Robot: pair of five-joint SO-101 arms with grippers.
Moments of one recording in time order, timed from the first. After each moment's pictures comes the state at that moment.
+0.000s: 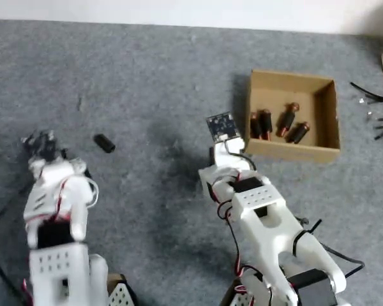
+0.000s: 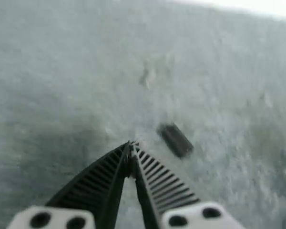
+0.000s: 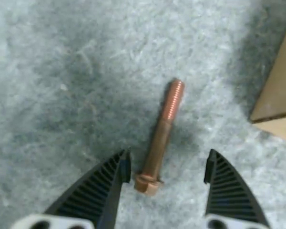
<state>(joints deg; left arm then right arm) -18.3 -73.5 78.5 35.5 6.3 -23.8 -22.4 59.8 24.0 1.7</state>
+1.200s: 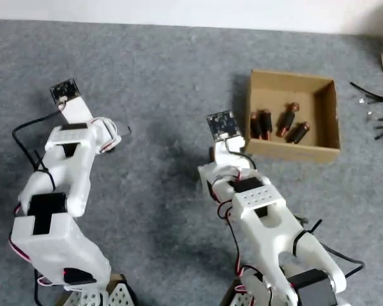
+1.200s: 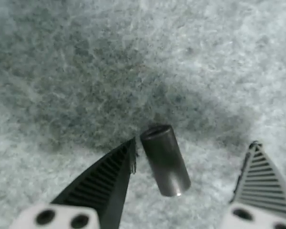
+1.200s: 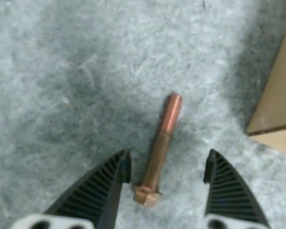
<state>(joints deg) -12.7 11.6 27.6 36.0 27.6 -23.8 -22.4 59.9 21.1 1.9</state>
